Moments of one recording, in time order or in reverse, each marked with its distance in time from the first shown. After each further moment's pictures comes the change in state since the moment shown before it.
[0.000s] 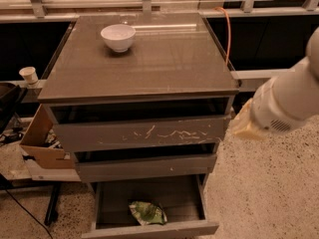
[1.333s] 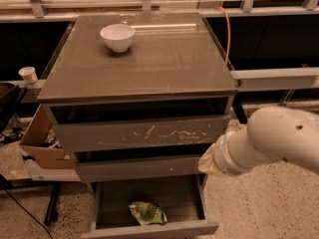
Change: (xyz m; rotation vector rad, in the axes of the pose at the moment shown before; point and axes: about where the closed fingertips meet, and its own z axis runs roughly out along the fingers) arm 0.006 0.054 0.146 -0.056 -0.087 -0.037
